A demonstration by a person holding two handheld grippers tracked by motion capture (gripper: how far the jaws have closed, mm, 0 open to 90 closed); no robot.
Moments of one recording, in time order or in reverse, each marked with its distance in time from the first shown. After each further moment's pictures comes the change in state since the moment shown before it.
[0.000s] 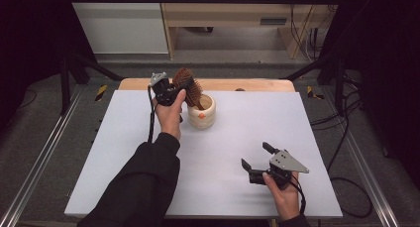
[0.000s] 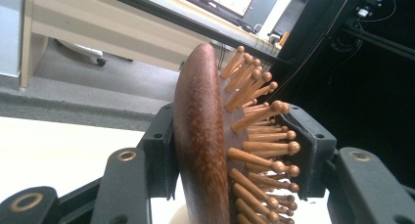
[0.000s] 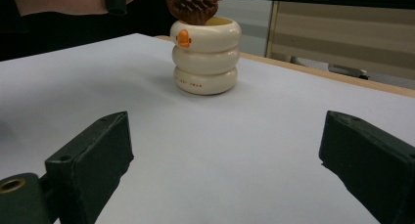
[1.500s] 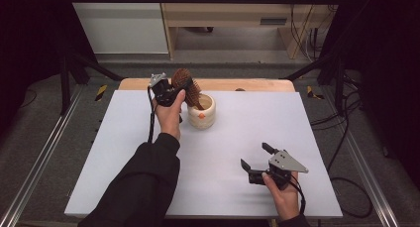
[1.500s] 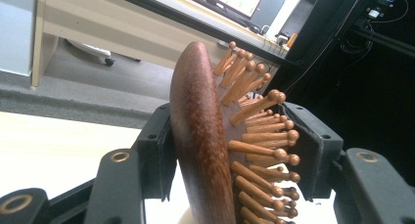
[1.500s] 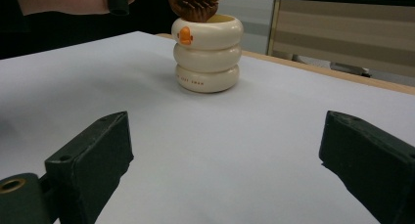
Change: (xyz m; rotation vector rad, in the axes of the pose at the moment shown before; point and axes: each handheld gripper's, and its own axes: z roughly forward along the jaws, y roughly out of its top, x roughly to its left) left arm 0.003 -0.003 0.001 -0.005 0.030 -0.001; right arm 0.001 -0.001 0.001 0.006 0.005 0.001
